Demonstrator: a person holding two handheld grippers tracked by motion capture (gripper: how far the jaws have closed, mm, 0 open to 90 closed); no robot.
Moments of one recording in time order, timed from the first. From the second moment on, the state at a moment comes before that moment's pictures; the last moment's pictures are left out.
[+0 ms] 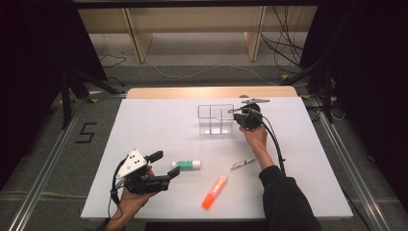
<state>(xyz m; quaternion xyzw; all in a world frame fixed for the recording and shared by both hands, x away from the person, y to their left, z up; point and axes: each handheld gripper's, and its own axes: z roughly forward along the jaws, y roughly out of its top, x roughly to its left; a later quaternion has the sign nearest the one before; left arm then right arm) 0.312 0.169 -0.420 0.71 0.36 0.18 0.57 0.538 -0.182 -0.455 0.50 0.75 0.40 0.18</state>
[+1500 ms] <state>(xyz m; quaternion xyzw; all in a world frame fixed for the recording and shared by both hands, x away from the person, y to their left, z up) 0.313 0.169 -0.421 0.71 0.37 0.18 0.57 0.480 -0.212 -0.419 0.45 0.74 0.47 0.18</state>
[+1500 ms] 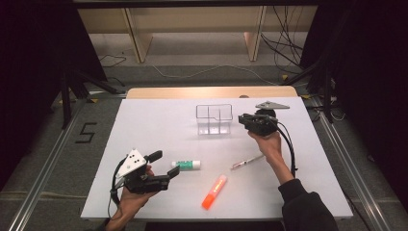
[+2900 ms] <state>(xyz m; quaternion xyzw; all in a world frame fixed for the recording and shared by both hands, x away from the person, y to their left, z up) 0.312 0.169 -0.420 0.71 0.37 0.18 0.57 0.426 -0.218 -0.403 0.36 0.80 0.46 0.15</state>
